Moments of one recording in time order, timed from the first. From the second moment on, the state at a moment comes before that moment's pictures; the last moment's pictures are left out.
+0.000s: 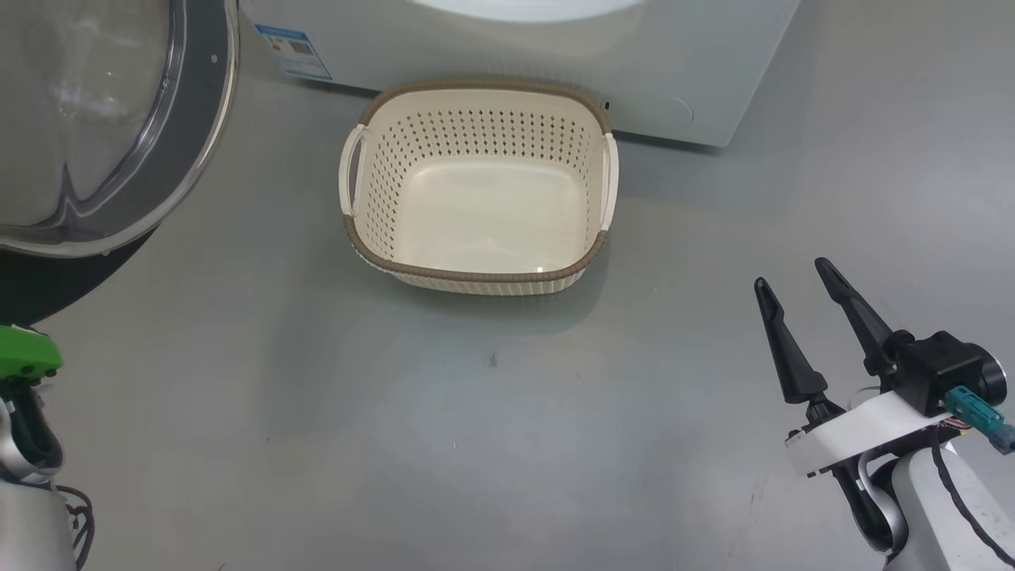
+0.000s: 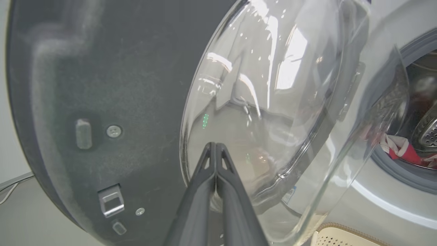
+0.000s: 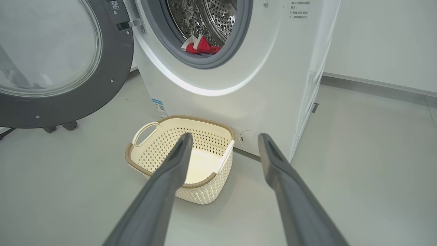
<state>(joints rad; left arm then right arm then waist) -0.45 0.16 0.29 0.47 -0.44 0.08 -0.25 -0.14 -0.24 0.23 0.13 0.33 0.12 -0.24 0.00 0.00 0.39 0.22</state>
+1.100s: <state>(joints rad) -0.18 0.05 0.01 0.36 -0.34 -0.06 -0.25 -0.09 -0.14 0.22 0.20 0.37 0.11 -0.25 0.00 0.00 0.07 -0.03</state>
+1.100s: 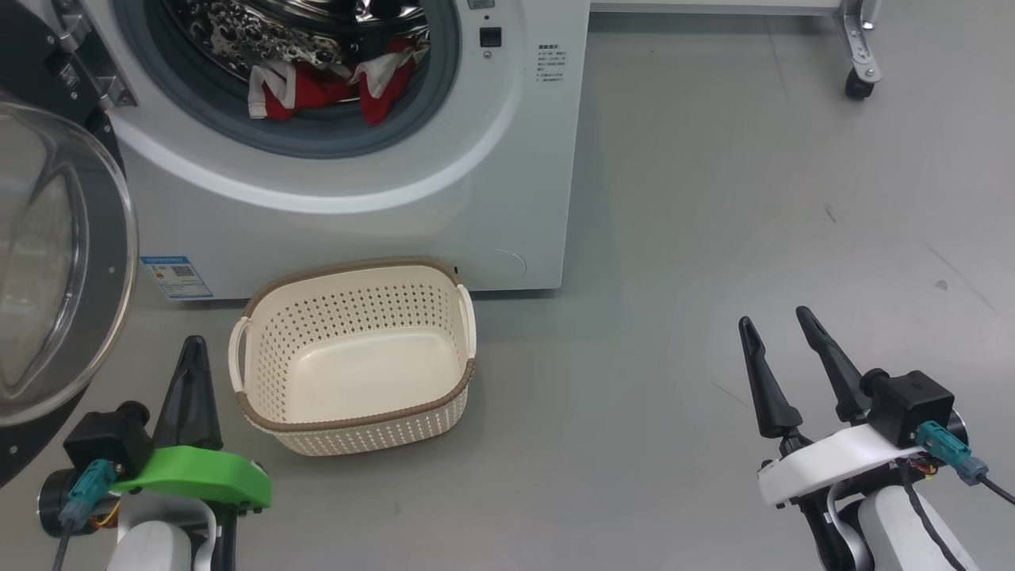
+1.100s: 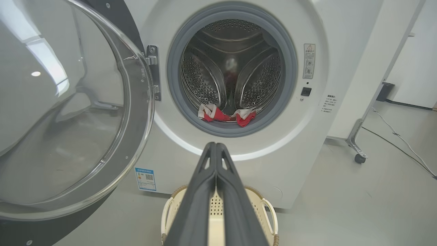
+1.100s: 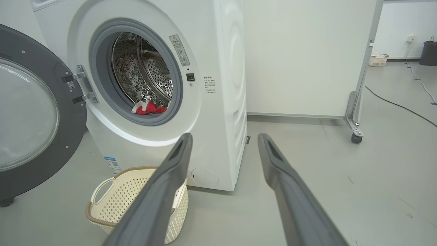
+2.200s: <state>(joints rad) -0.11 0.04 -0.10 0.28 -0.36 -0.03 -0.25 -0.05 -0.13 0.18 0.15 0.35 0.11 -0.25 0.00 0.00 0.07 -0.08</state>
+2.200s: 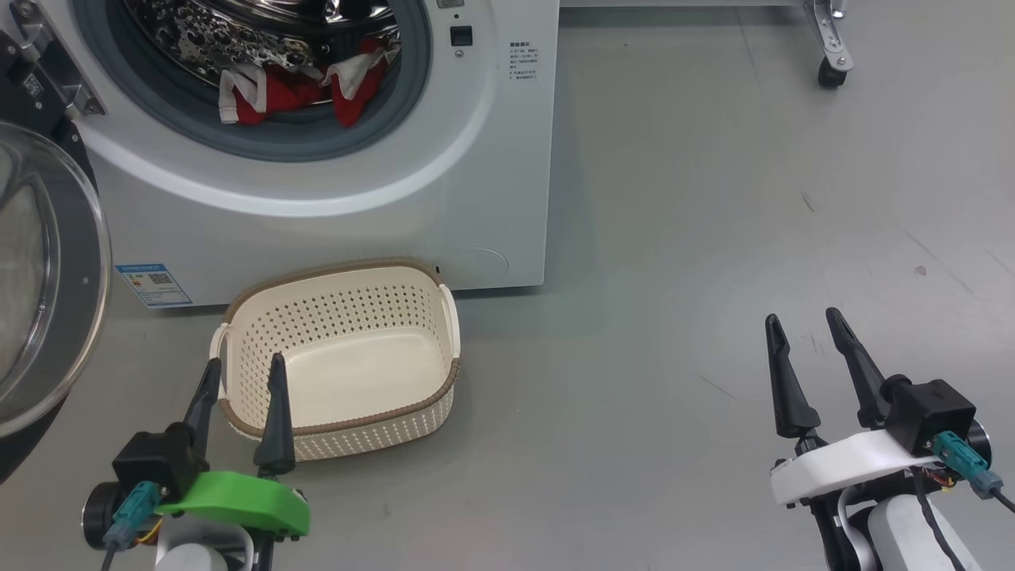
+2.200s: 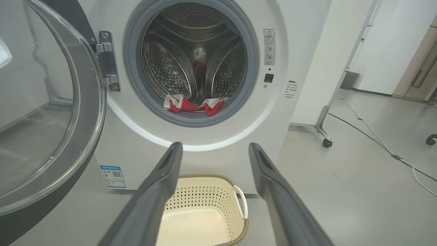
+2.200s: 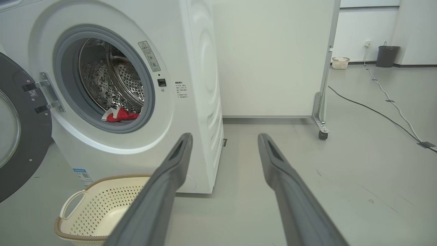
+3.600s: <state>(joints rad) -0.10 0.04 -0.14 0.24 -0.39 0.03 -0.25 -0.05 -0.13 0.18 0.14 0.33 0.12 -0.25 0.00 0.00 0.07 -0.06</state>
